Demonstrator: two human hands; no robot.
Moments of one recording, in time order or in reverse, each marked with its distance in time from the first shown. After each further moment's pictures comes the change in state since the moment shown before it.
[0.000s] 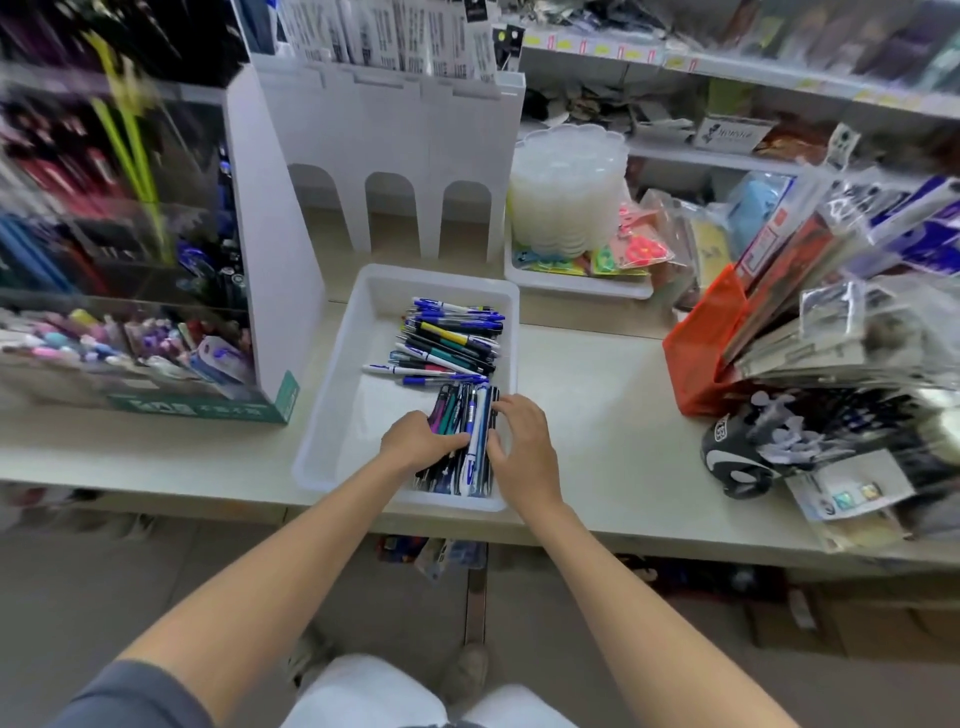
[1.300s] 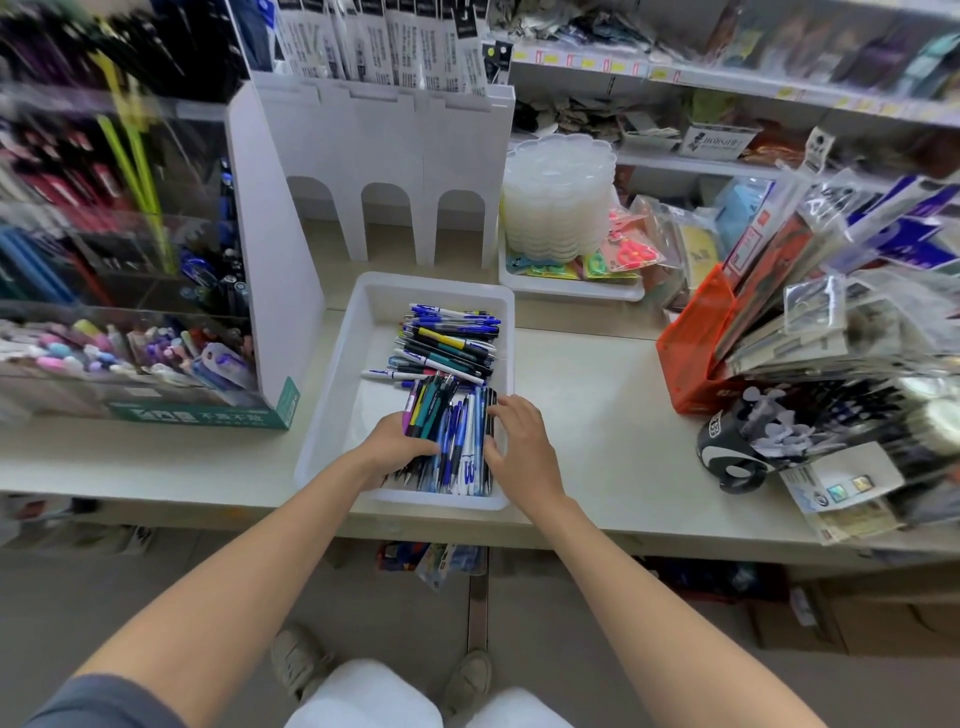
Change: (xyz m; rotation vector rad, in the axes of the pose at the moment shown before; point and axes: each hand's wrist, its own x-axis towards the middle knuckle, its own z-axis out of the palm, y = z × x) left_hand -0.012 -0.018 -0.027 -0.308 -0.135 0.077; right_hand 0.001 -0.002 -0.006 -0.063 -0.105 -0.015
